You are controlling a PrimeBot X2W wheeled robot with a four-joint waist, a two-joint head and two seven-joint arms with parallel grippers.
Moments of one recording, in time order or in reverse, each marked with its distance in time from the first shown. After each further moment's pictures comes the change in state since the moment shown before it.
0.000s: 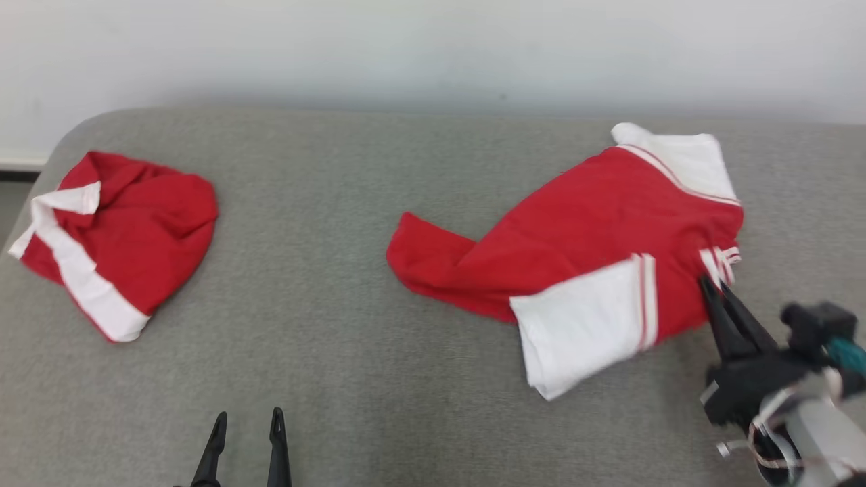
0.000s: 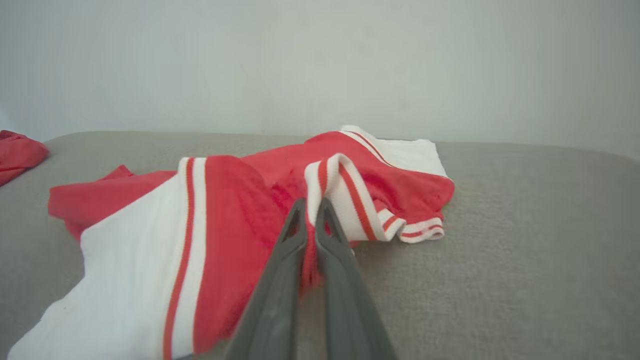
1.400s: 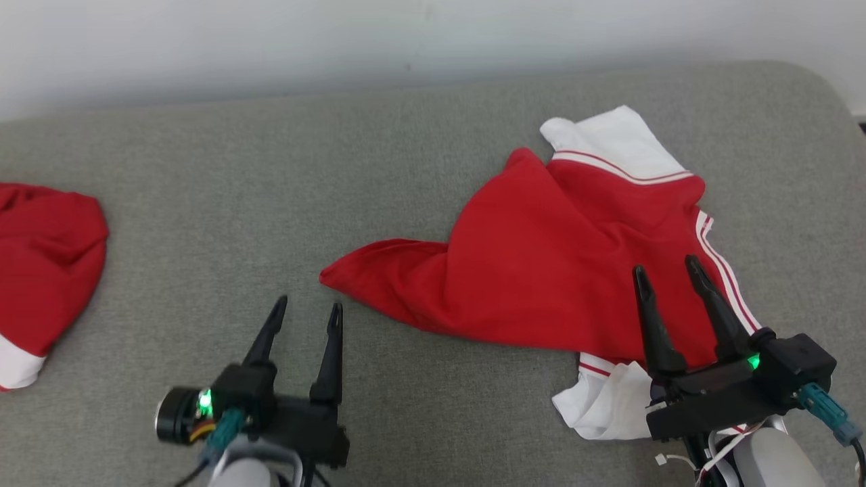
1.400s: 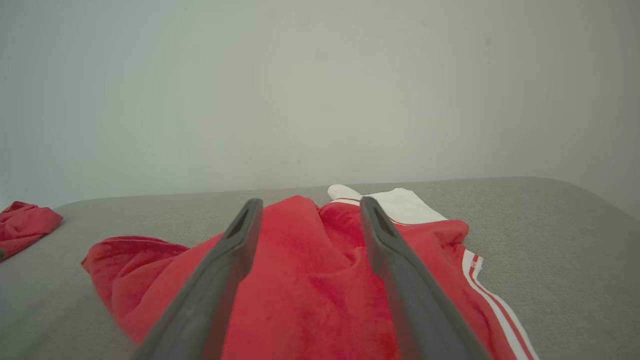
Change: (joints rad) left arm -0.274 -0.001 -0.102 0.117 0.030 -0.065 0.000; right arm 0.204 0.241 -0.205 -0.405 -0.259 0.000 -0.002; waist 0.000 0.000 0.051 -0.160
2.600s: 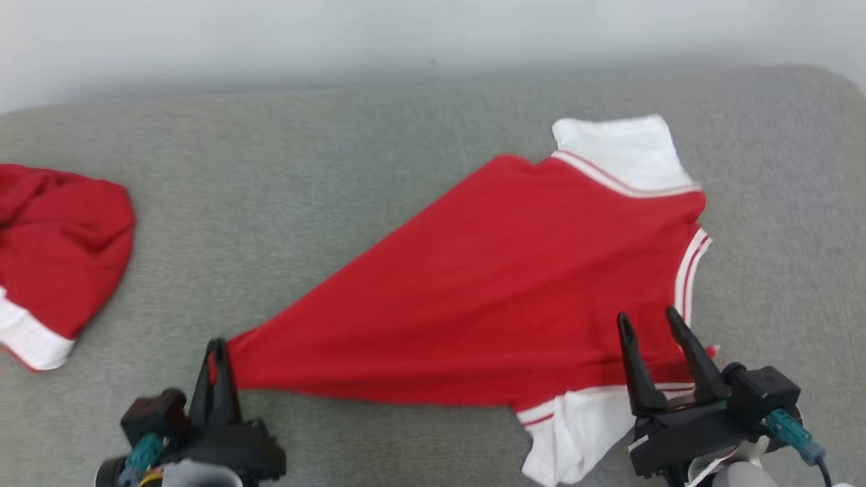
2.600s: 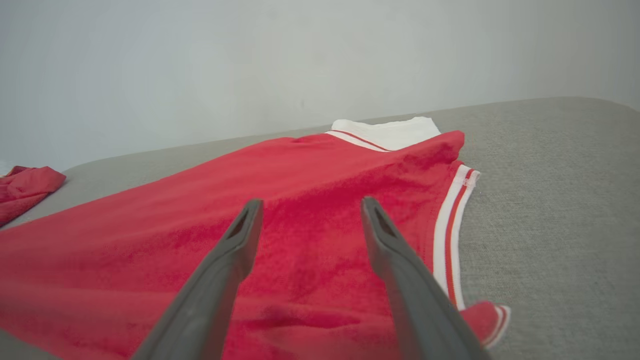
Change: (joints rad) left arm -0.029 0.000 0.166 0.161 -0.162 0.095 0.000; right arm 0.033 0.050 0.002 0.130 0.015 0.000 0.000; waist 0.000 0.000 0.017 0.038
